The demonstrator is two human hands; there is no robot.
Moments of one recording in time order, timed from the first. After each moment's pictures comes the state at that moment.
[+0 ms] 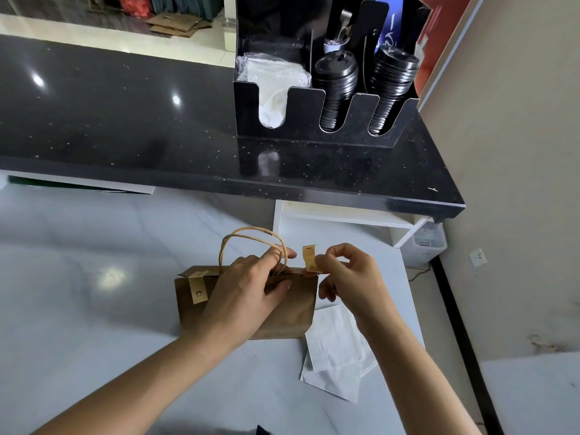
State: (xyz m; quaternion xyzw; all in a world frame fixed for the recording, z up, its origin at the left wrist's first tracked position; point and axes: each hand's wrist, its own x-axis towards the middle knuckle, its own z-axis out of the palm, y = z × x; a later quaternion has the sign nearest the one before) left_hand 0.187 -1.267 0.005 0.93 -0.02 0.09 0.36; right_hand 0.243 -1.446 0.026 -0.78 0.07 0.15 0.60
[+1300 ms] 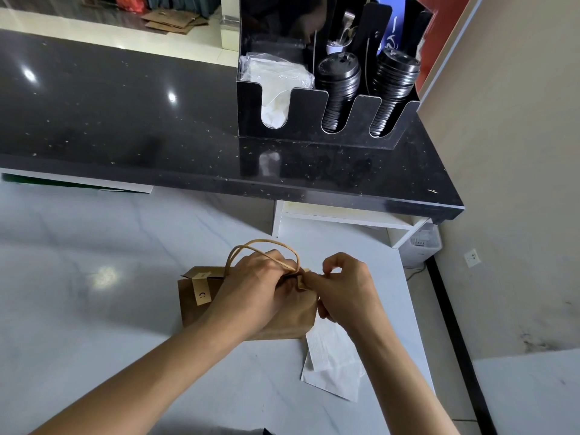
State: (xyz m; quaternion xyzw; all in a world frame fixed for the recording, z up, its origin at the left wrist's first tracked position) left_hand 0.201 -1.265 0.013 0.93 -0.08 0.01 0.35; right_hand 0.230 -1.428 0.024 -0.85 0.09 0.16 0.49
